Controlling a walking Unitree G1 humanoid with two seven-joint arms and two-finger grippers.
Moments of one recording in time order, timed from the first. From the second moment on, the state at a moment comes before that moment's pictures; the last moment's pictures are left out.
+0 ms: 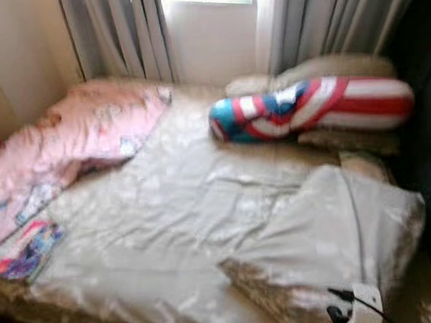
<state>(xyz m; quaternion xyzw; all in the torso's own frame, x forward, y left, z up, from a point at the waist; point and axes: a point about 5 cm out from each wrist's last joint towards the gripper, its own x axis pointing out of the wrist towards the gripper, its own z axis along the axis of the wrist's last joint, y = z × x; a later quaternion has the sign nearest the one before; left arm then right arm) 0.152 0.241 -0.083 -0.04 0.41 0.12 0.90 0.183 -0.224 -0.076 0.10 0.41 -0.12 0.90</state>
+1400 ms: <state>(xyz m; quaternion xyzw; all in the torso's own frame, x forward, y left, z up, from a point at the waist) 0.148 0.236 -0.085 -0.04 0.42 0.10 0.90 0.230 -0.195 -0.054 0.11 0.34 -0.09 0.93</state>
